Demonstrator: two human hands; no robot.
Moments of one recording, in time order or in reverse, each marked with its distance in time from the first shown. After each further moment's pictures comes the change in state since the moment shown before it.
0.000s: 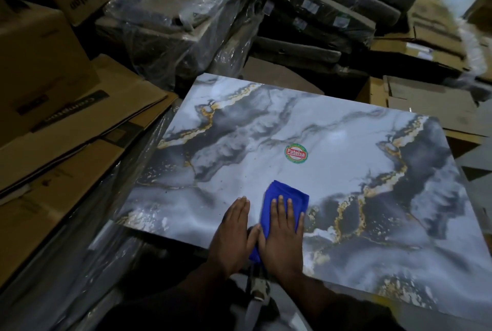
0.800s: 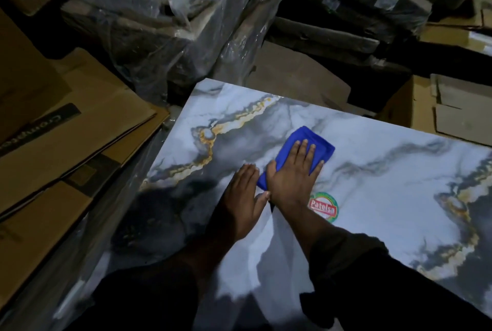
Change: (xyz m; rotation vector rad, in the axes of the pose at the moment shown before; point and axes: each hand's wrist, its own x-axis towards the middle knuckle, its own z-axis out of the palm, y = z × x) left_hand 0.235 -0.059 -0.008 0.062 0.025 0.010; right_hand 0.317 -0.033 0.002 -0.073 0.062 0.216
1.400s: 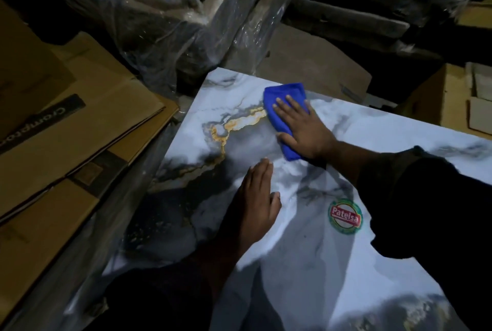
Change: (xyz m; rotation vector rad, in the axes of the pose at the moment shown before) left_hand 0.006 -0.003 0.005 -0.036 0.133 0.025; right_hand 0.148 0.000 -0.002 0.011 -0.104 -0.913
